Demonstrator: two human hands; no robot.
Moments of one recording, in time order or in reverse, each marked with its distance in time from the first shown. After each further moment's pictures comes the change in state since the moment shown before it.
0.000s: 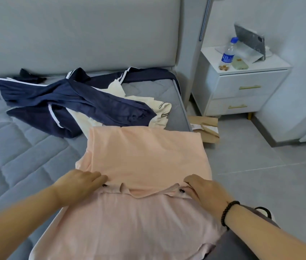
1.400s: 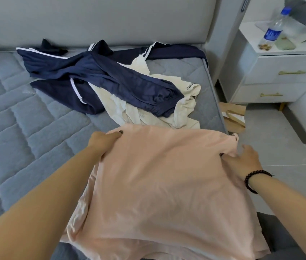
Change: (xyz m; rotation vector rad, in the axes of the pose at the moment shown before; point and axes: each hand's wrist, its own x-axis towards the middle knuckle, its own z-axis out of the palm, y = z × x) left_hand 0.040 -0.033 0.033 -1.165 0.013 -1.749; right_hand 0.063 0.031 0.009 0.599 0.199 0.925
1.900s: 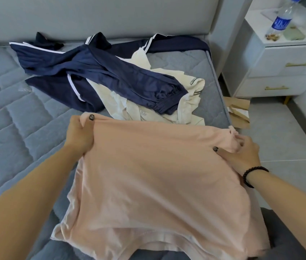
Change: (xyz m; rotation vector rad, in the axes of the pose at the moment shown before) left_hand 0.031 -0.011 -0.039 -0.016 0.210 0.336; right_hand 0.014 -0.004 0.021 0.113 0.034 -0.048
